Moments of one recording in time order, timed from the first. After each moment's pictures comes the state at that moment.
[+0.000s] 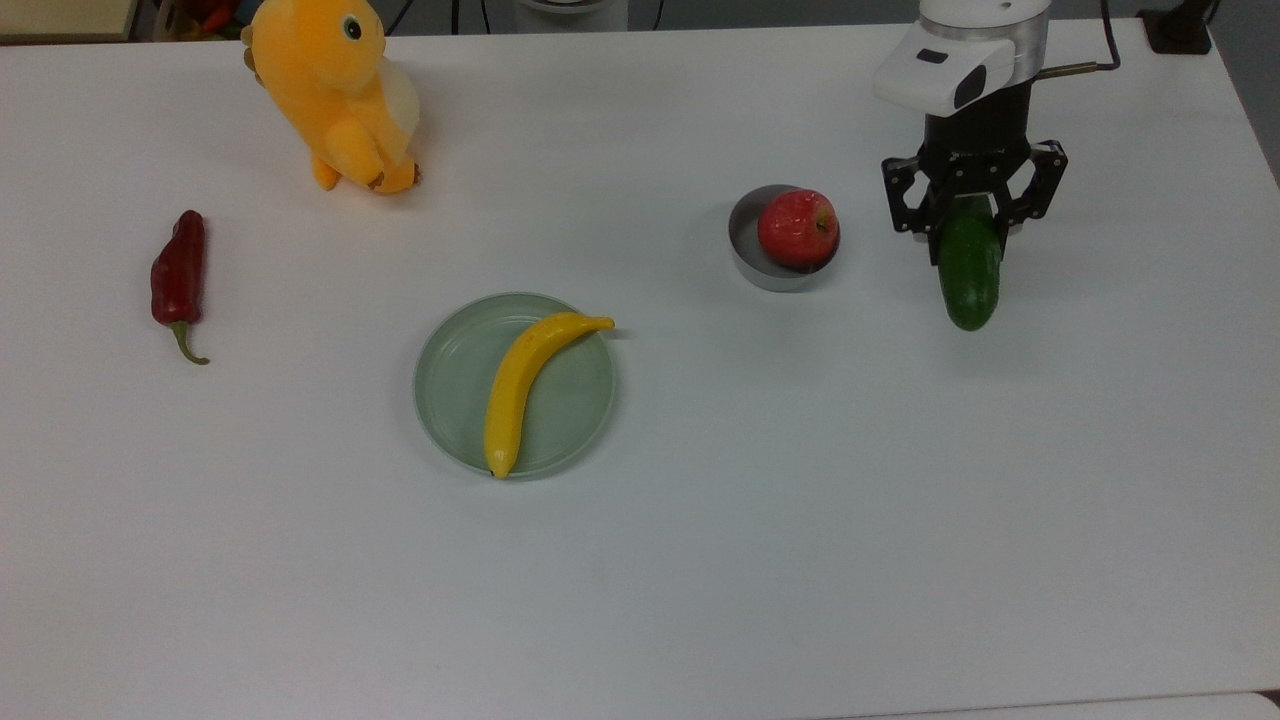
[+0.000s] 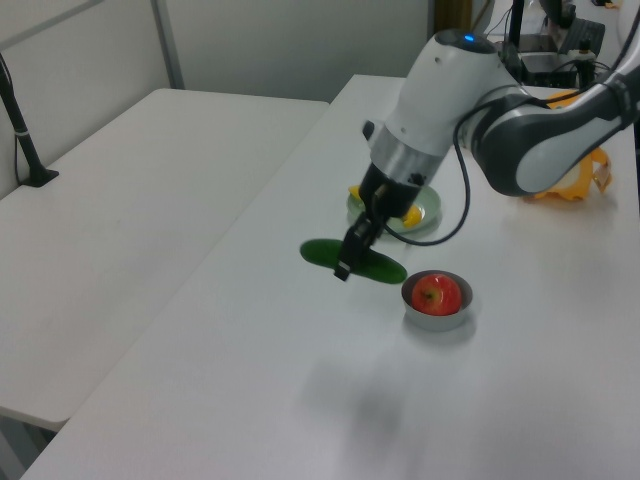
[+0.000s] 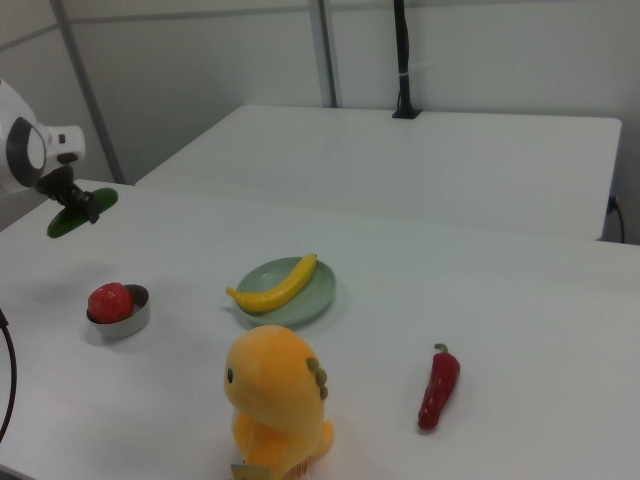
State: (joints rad) arm 0.41 0.37 0.21 -1.66 -0.19 2.46 0.72
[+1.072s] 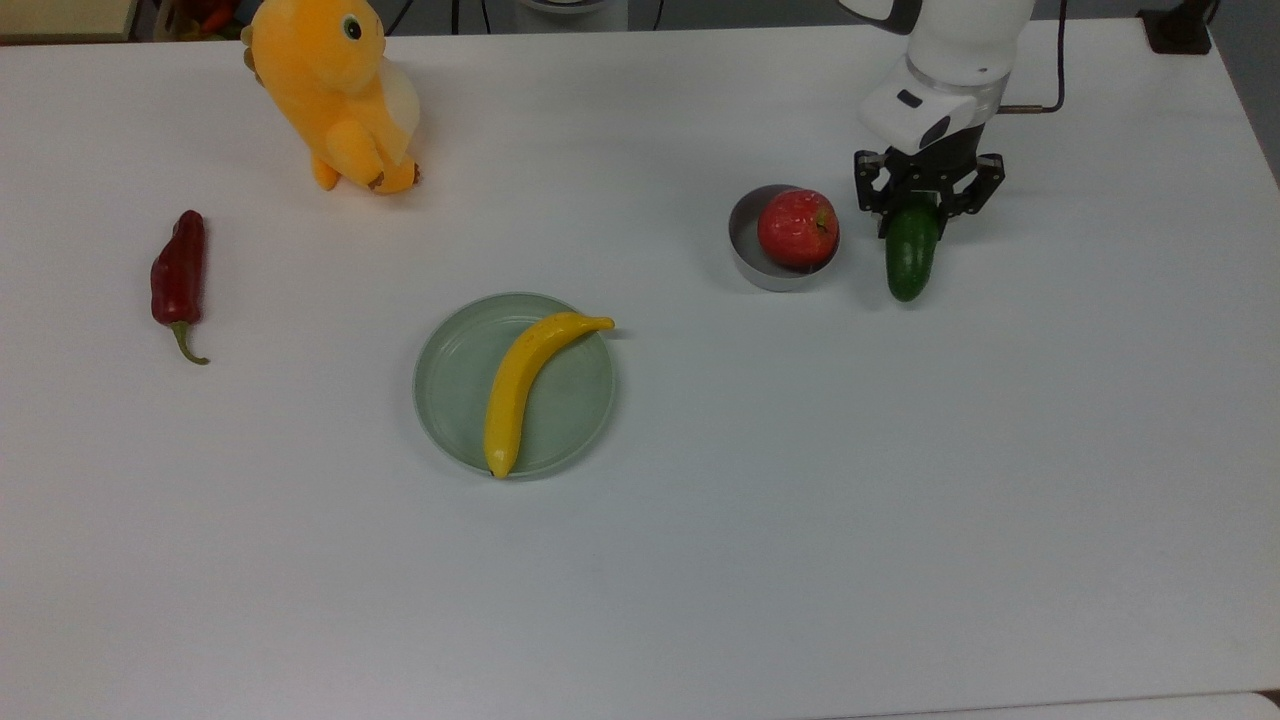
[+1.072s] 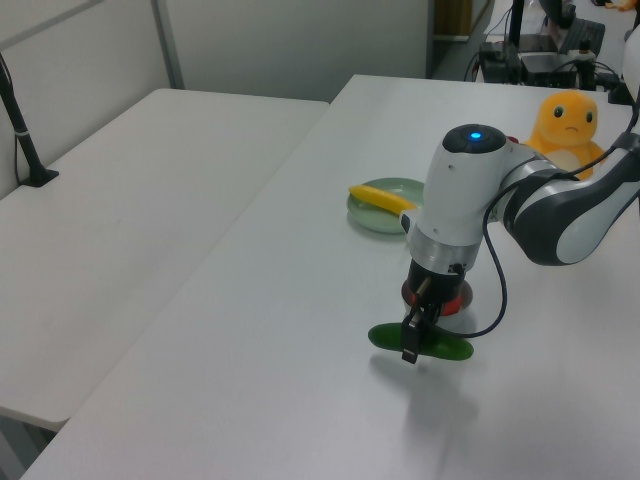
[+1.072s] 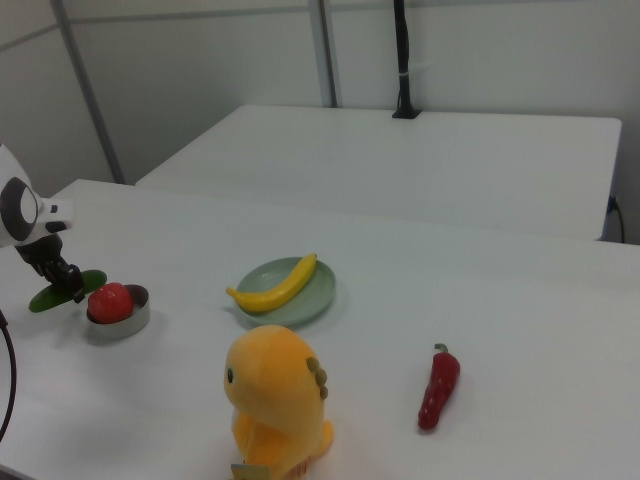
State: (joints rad) arm 0.46 0.39 0.22 -1.85 -0.18 2.40 0.83
